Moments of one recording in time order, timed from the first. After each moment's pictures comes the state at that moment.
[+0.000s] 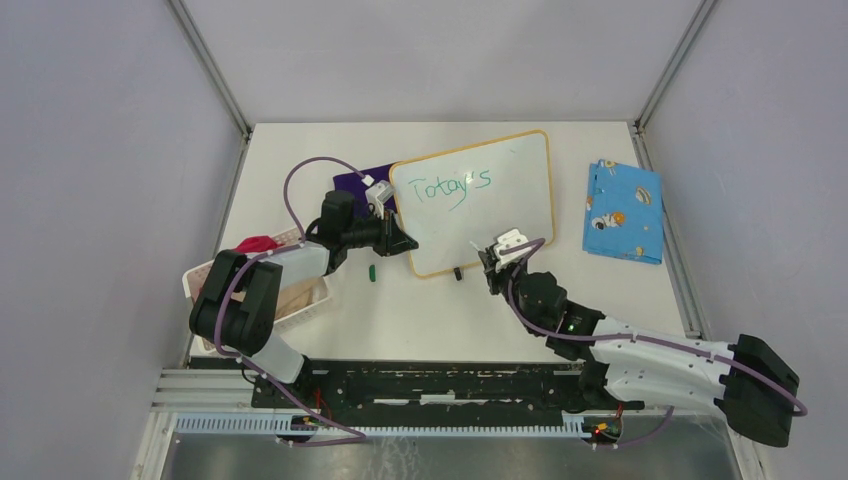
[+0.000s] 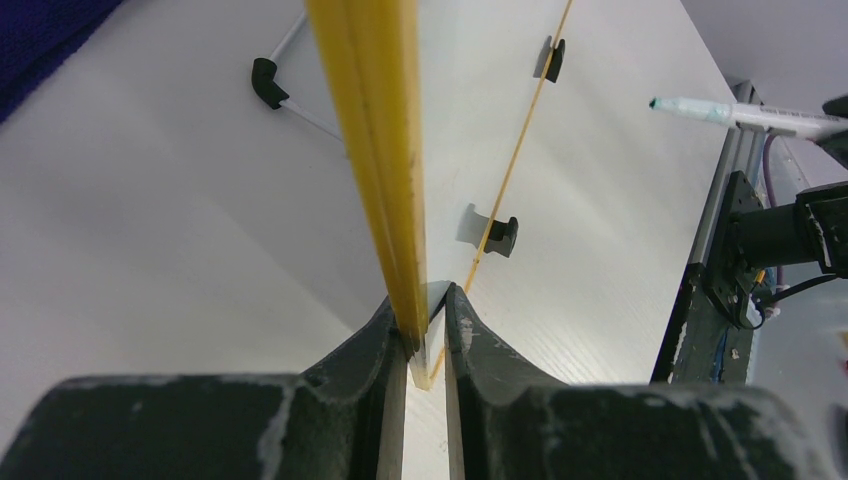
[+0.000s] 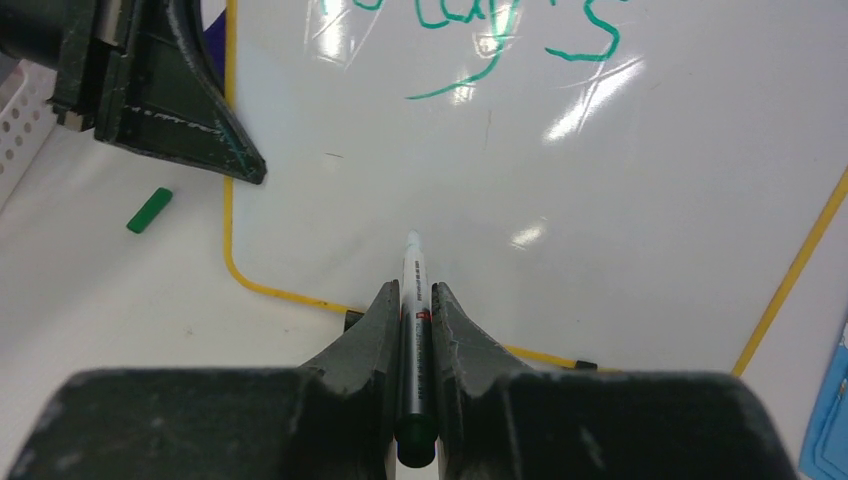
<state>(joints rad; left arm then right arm) -0.32 1.58 0.70 0.36 0.76 -0.21 1.06 0.94 0.40 0.40 0.59 -0.03</state>
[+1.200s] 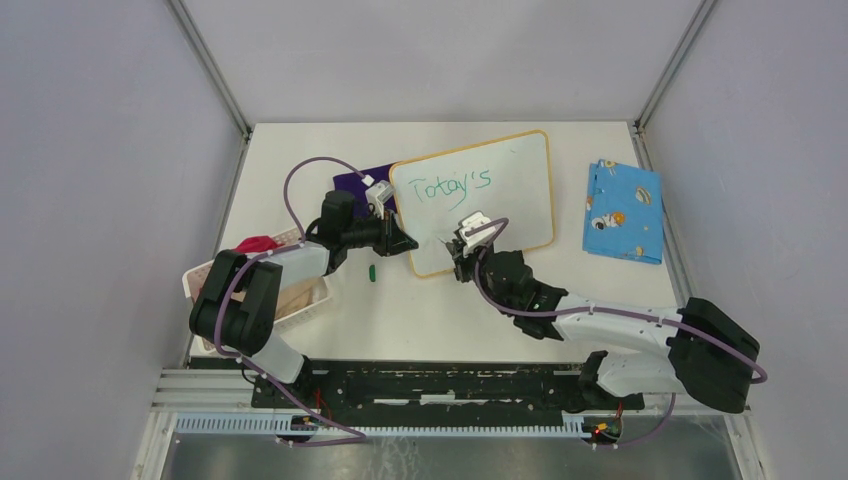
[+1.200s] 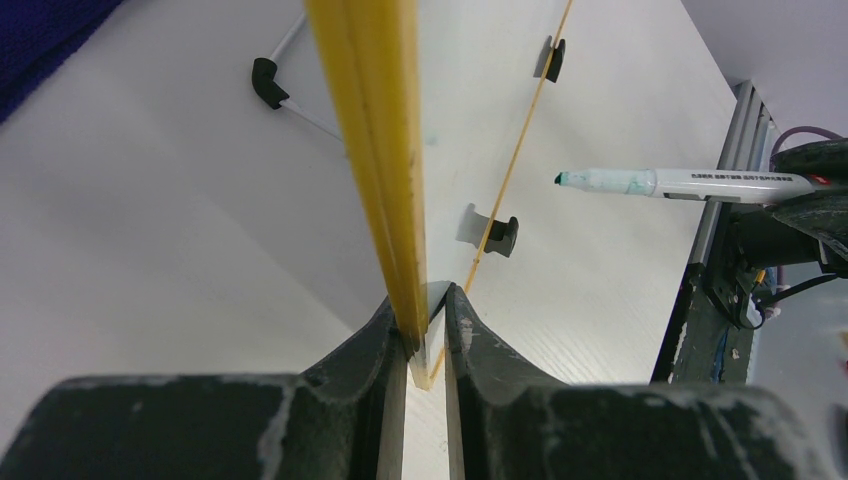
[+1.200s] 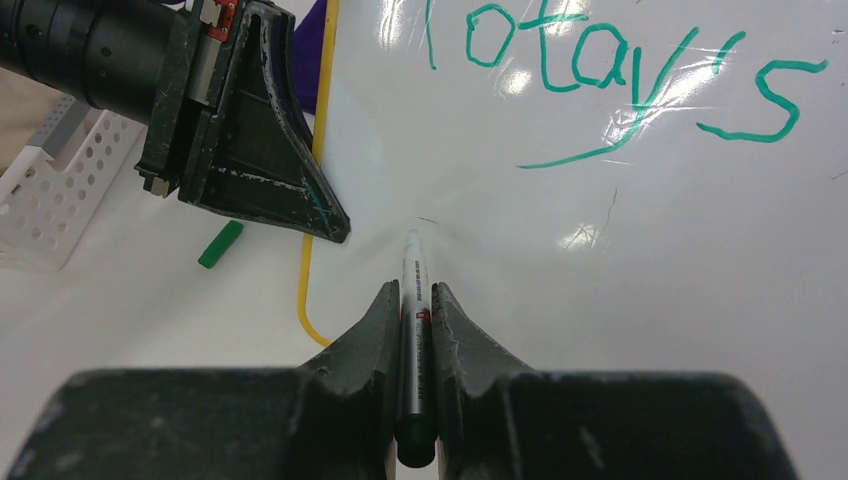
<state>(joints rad) -0.32 1.58 0.70 0.35 0.76 -0.21 1.01 1.23 0.56 0.51 0.44 0.02</state>
